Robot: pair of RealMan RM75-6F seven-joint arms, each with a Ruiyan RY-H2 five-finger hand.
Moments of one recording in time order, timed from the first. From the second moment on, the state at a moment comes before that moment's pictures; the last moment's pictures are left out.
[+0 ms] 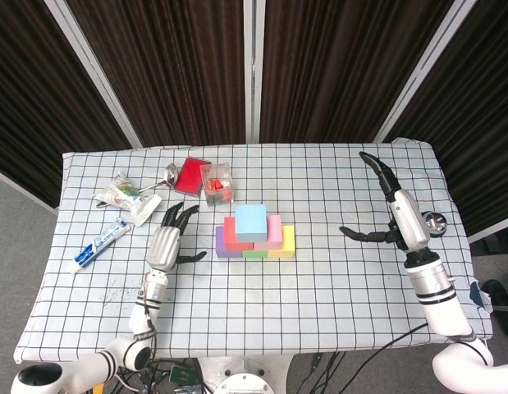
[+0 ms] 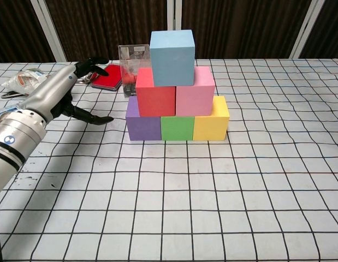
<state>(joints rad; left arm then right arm) -0.54 -2.04 -0.24 -0.91 1.43 1.29 -0.21 0.49 -1.11 0.31 -1.84 -1.40 1.27 0.49</state>
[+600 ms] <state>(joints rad) -0.62 -2.16 -0.25 -0.68 1.43 1.29 -0.28 0.49 -1.14 0.30 -1.79 -1.40 1.26 0.49</state>
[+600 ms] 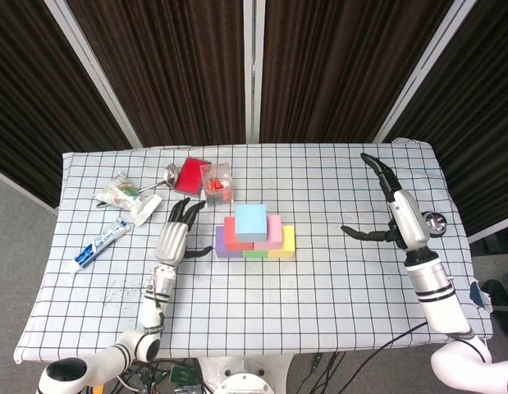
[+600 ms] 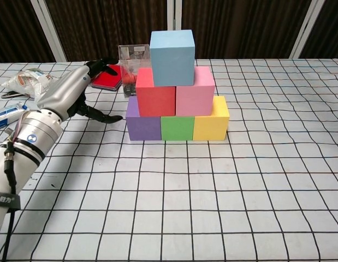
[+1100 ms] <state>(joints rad) -0.64 -2.17 -0.25 -0.67 1.42 1.29 -0.28 0.49 -1.14 0.30 -1.78 -1.39 1.25 0.50</state>
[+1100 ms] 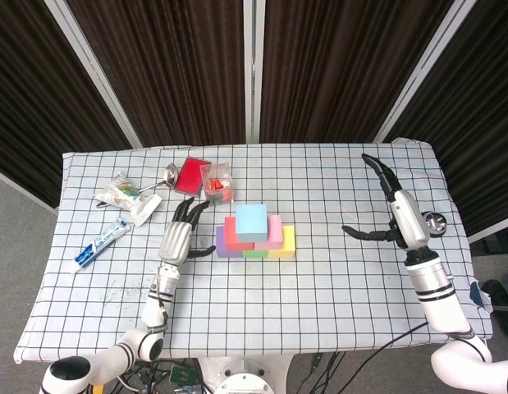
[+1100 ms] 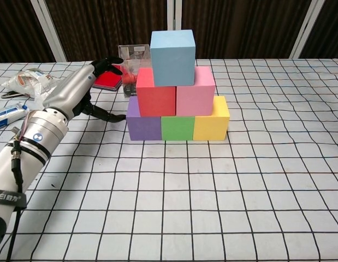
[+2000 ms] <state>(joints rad) -0.56 -2.01 -0.24 -0.82 1.42 1.40 -0.22 0.46 -1.08 0.28 -1.80 -1.42 1.27 0.44</state>
